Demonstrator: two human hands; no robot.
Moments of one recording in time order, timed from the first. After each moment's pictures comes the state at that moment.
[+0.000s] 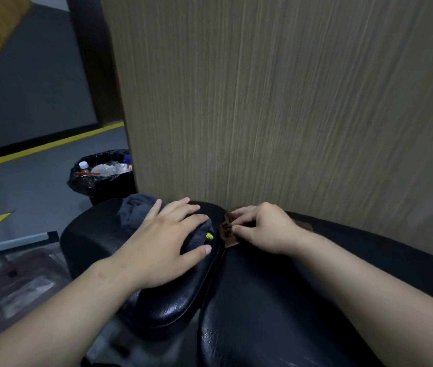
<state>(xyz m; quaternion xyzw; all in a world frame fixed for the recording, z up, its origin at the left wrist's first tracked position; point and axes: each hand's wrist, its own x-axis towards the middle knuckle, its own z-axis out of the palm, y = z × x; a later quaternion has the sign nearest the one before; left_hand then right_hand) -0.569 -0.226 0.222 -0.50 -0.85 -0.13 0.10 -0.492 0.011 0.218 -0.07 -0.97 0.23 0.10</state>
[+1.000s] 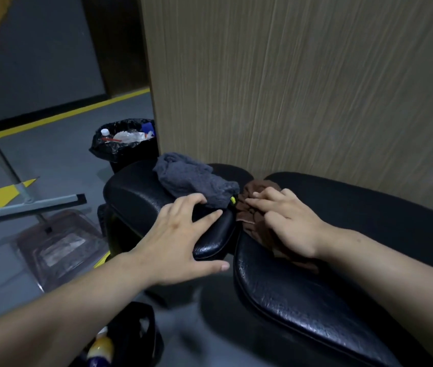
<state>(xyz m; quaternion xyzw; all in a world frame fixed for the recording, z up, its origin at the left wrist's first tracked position) -0.531 -0.297 0.177 -0.52 -0.84 -0.10 0.10 -0.424 -0.064 0.214 -0.04 -0.98 0.17 0.03</state>
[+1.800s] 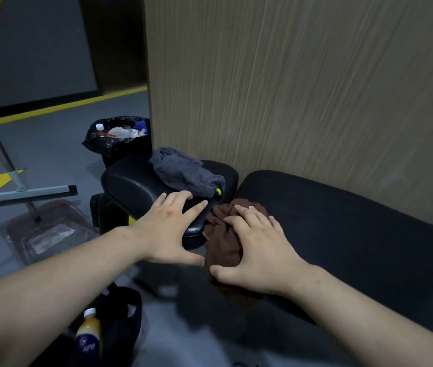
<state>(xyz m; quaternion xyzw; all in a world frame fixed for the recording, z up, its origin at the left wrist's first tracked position) -0.512 -0.304 0.191 -0.51 -0.86 0.00 0.01 -0.351 -0.144 0.209 -0.09 -0.99 0.07 0.04</state>
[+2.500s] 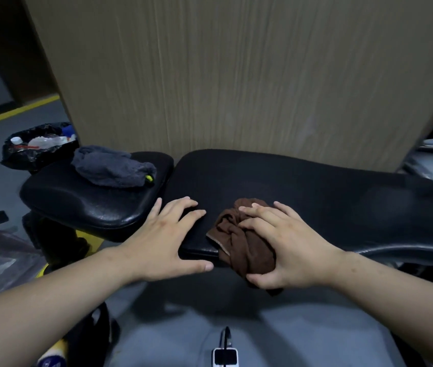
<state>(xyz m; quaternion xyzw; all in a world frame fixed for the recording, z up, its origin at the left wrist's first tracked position) -0.416 -0.248 0.188 -0.62 -0.78 -0.08 0.01 -0.204 -0.063 0.198 -0.06 -0.99 0.03 0.10</state>
